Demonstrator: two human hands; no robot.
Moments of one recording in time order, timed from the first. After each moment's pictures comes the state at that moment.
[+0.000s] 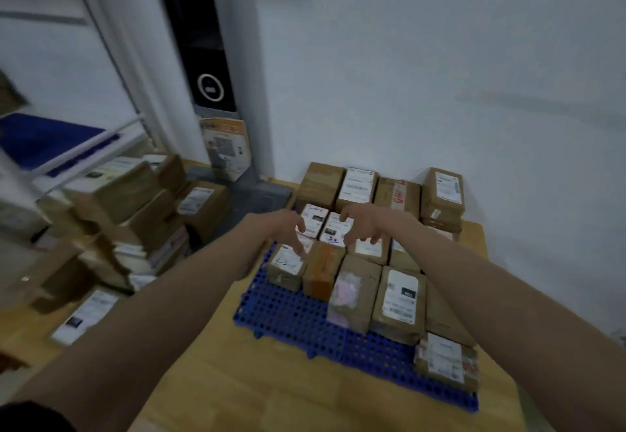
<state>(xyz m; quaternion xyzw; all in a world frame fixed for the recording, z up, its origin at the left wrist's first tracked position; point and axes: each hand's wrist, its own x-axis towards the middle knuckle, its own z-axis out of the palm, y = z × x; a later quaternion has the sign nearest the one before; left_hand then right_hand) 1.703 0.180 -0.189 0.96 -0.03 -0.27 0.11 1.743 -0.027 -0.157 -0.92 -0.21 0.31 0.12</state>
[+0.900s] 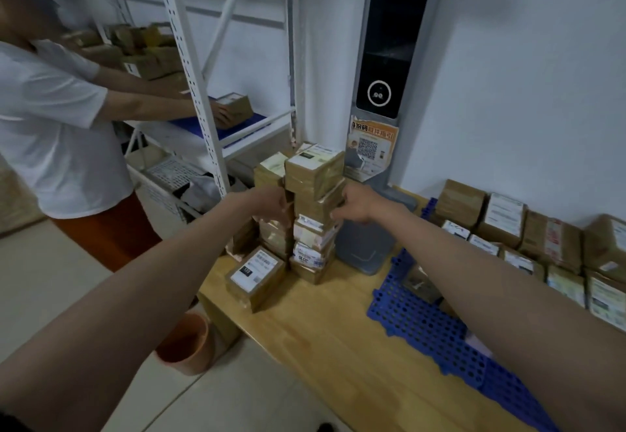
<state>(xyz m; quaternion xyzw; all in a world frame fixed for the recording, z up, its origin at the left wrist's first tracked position) 1.480 0.512 -0.130 0.96 0.19 -0.14 0.17 1.589 0.325 -0.122 -0.90 -0.34 0.21 0.17</state>
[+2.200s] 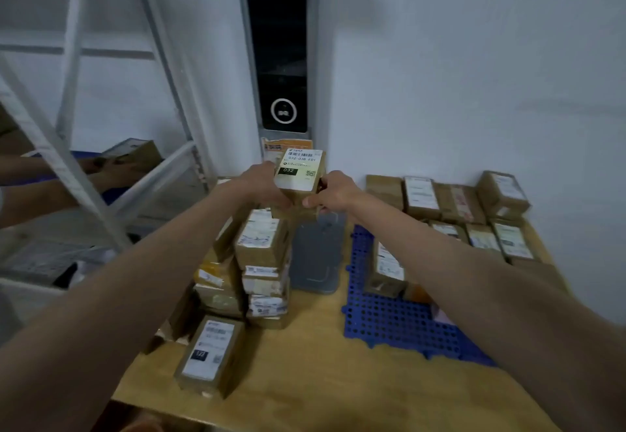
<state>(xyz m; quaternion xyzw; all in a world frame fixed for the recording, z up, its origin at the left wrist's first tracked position) 1.629 0.495 -0.076 0.96 0.02 -0.06 0.26 1.633 0.316 -0.084 -0.87 -0.11 0.14 0.46</state>
